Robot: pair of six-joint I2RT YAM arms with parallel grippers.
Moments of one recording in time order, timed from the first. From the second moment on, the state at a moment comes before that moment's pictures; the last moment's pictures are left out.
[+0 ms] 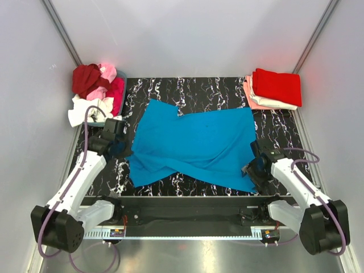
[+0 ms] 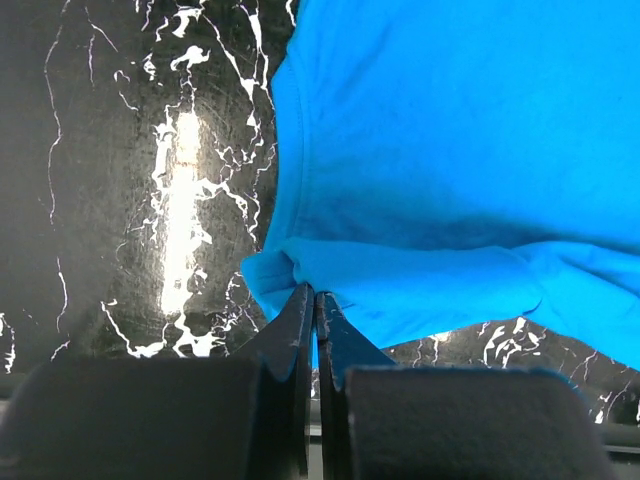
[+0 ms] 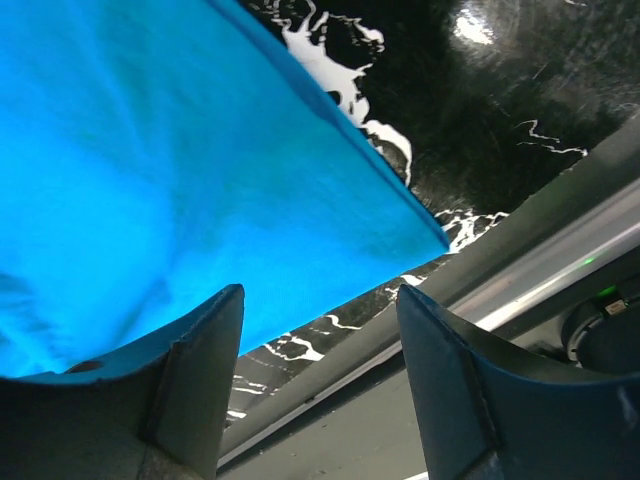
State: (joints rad) left arm -0.25 1.03 0.88 -0.86 -0.12 -0.47; right arm 0.24 1.05 0.60 -0.99 0.11 1.20
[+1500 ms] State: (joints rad) left arm -0.01 0.79 0.89 -0.93 0.27 -0.39; right arm 0.24 0.76 0.78 -1.13 0.20 1.16
